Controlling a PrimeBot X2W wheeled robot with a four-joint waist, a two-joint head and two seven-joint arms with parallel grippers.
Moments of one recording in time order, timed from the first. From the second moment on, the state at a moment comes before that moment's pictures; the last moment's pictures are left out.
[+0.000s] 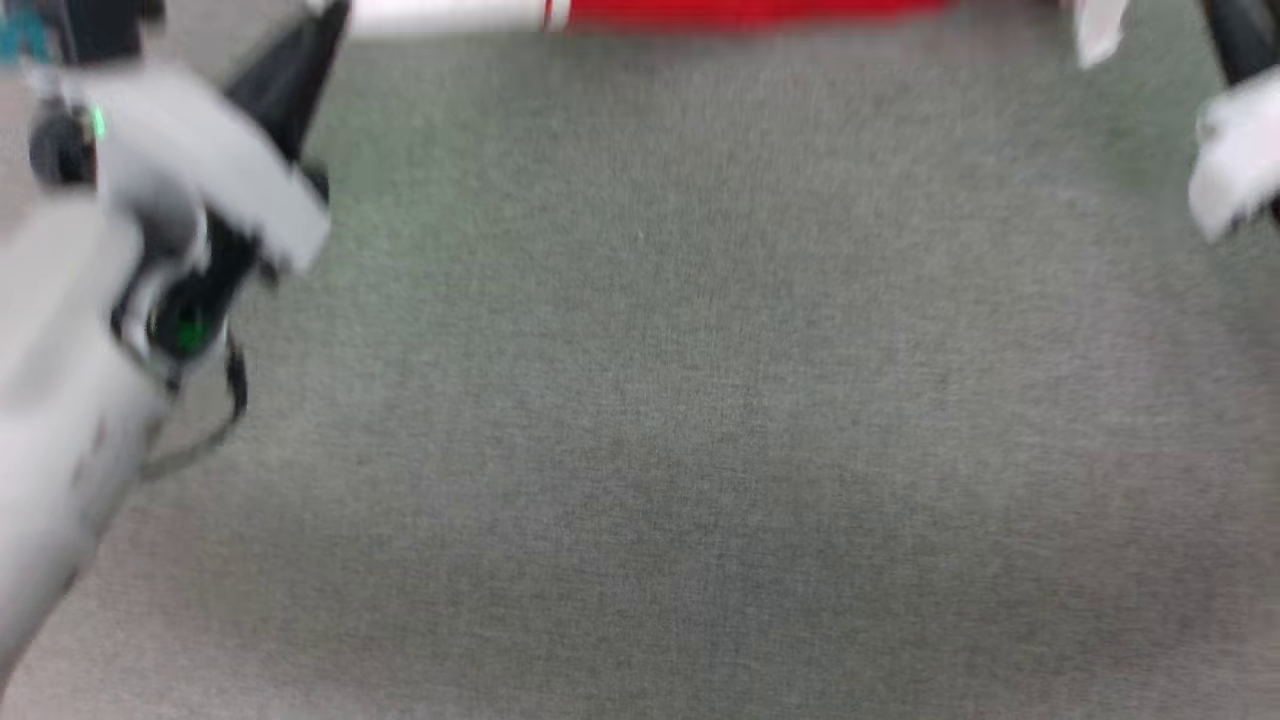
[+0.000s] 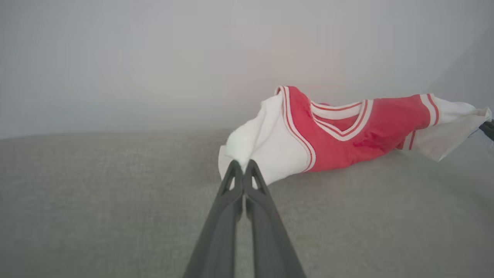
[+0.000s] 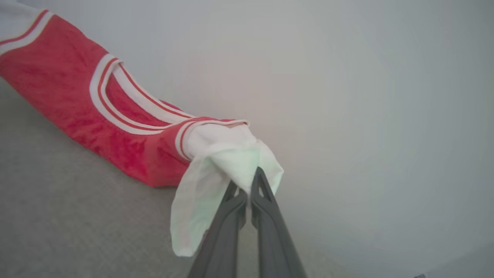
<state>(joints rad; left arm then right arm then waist) -1.16 0.64 -0.87 0.56 -1.22 -0.13 -0.11 -1.13 -0.55 0.61 0.68 0.34 0.13 -0.26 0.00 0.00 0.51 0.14</state>
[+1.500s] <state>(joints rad) -0.23 0.95 -1.07 -0.04 -1.34 0.29 -0.22 0.14 -0.76 0.33 -0.11 0.49 0.13 0.29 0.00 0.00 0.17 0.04</state>
